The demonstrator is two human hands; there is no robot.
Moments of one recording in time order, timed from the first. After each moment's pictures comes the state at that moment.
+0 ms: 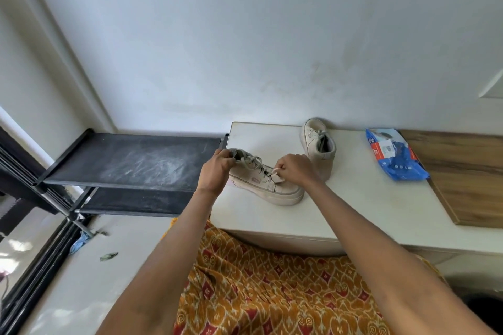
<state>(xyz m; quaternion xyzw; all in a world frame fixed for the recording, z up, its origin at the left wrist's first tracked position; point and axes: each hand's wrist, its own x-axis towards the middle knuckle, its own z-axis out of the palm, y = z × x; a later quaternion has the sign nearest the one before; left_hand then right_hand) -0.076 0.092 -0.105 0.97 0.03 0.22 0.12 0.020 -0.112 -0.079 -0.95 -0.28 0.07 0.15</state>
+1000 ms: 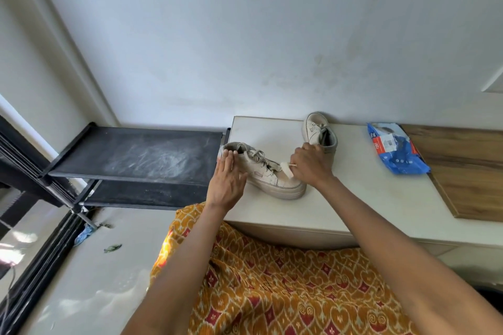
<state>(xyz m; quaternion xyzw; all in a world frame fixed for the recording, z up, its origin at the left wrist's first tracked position) -0.100 0.067 -0.146 0.99 0.08 0.09 0.08 0.014 -0.137 -0.078 -0.94 -0.35 -0.06 -0.03</state>
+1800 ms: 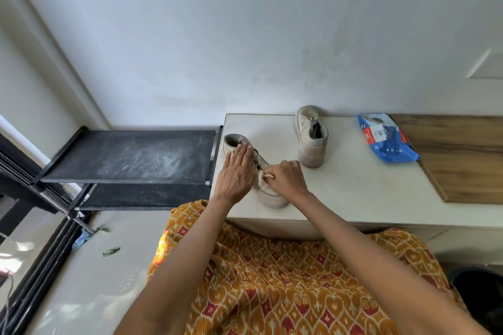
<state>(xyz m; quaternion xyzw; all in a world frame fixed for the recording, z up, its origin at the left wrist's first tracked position) -0.091 0.035 -0.124 0.99 0.02 0.11 0.09 -0.040 -0.117 -0.104 -0.94 -0.31 -0.05 0.10</state>
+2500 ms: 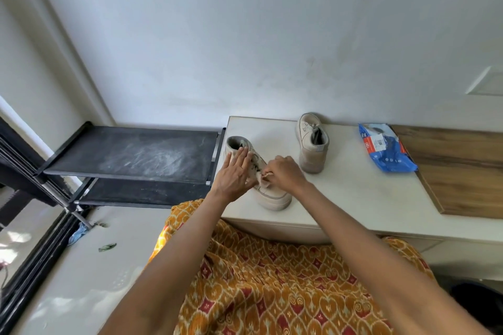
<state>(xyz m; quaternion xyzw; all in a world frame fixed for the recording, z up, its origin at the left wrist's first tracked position) -0.093 0.044 -0.114 1.00 0.00 0.03 0.01 -0.018 -0.112 -0.090 -0.91 -0.40 0.04 0.05</state>
